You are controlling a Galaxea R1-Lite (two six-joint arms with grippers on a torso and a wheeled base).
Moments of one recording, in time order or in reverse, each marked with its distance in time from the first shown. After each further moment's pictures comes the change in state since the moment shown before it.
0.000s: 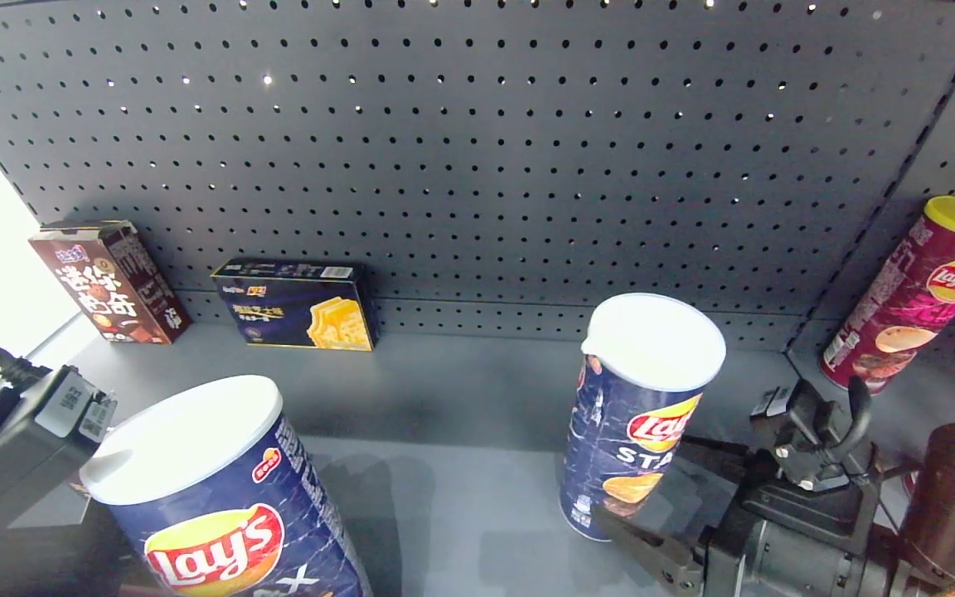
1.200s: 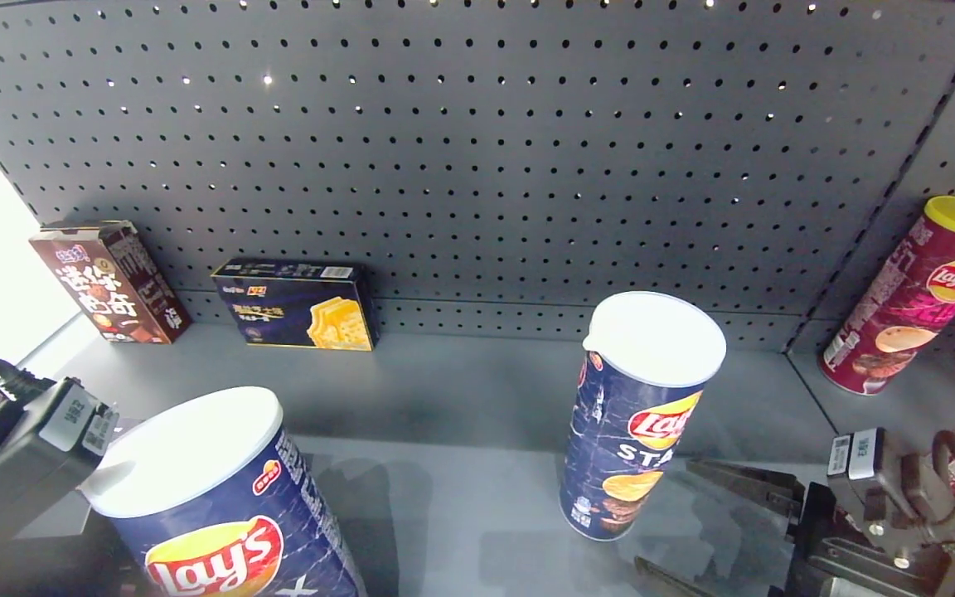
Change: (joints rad) left arm 0.001 -0.005 0.018 -0.001 0.000 0.000; right arm -0.020 -0.101 0.145 -0.064 0.059 -0.075
